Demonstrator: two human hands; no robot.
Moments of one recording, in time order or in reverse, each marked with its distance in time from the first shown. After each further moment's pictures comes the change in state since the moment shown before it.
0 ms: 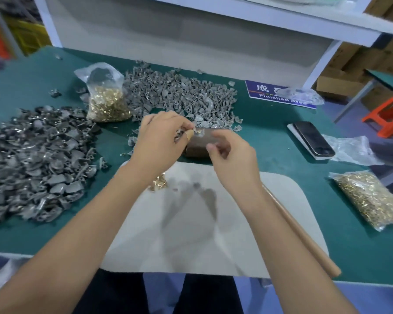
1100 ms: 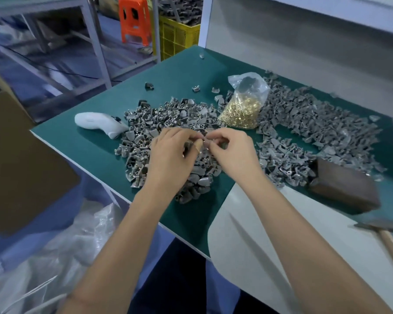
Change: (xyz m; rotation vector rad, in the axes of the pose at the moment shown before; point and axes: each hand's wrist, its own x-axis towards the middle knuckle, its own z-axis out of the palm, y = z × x) left_hand -0.122 -0.135 -0.129 0.109 0.286 -0.486; right_hand 0.011 -0.155 0.199 0.147 -0.535 -0.333
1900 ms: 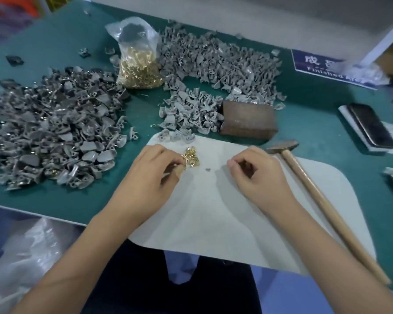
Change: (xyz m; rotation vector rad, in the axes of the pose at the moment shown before) left_hand -0.082 0.073 0.080 -0.153 -0.522 0.275; right_hand -0.185 0.136 -0.130 -0.176 0.262 0.046
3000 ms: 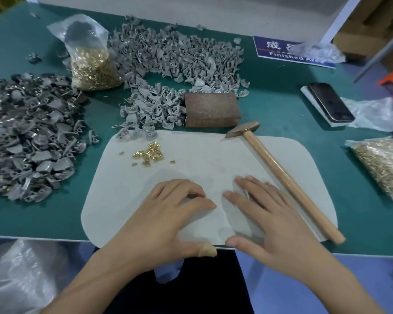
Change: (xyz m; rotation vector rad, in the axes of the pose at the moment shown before) left_hand -0.031 0.070 0.031 0.081 -0.434 0.333; right_hand -0.123 0.005 -0.069 -0.339 -0.349 -0.026
